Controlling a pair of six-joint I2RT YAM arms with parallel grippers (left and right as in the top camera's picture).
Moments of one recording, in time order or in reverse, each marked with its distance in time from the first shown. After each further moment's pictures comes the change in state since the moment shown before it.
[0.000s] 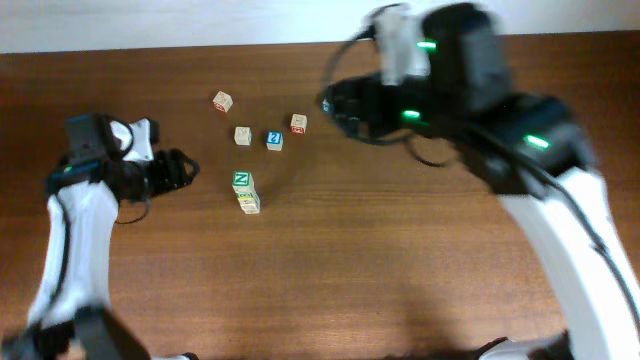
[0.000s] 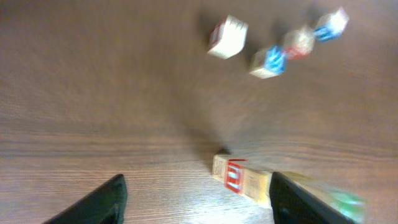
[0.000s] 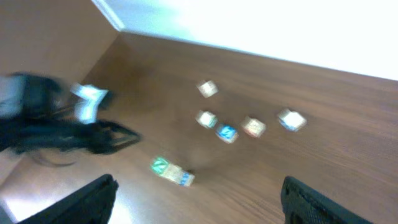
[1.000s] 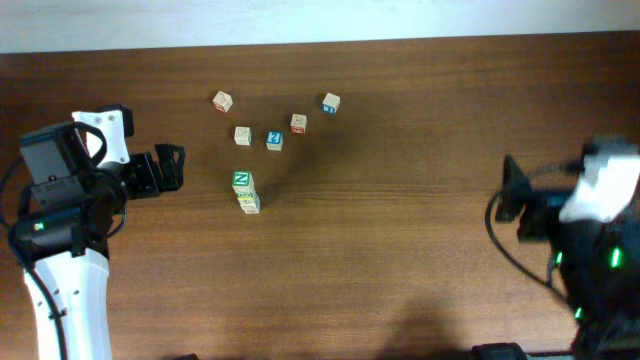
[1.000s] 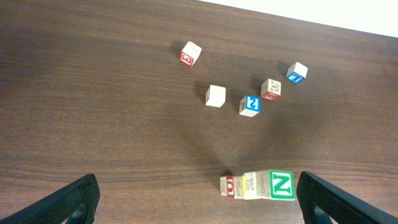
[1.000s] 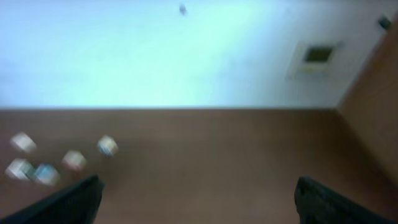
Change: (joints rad) left arm 0.000 -0.338 0.014 -0.010 -0.093 0.076; right arm -0.428 -0.893 -0.895 0.364 0.295 -0.237
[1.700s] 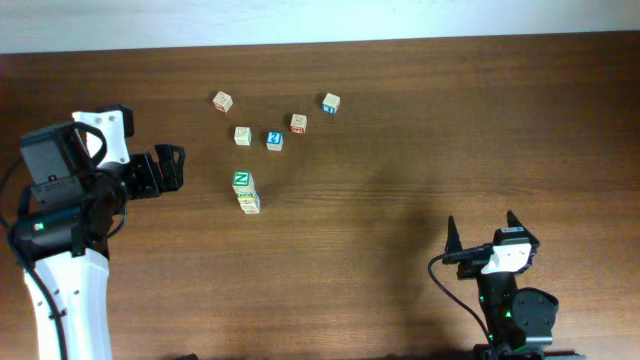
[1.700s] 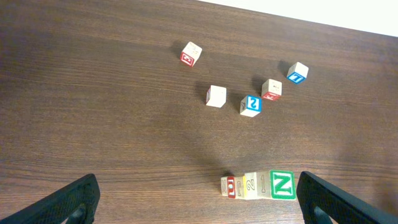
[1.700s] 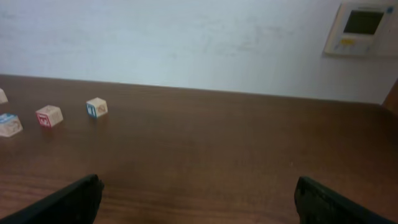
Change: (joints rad) left arm 0.000 0.000 0.000 0.002 -0.002 0.003; right arm -0.071 -0.650 -1.120 0.657 -0.154 -0.051
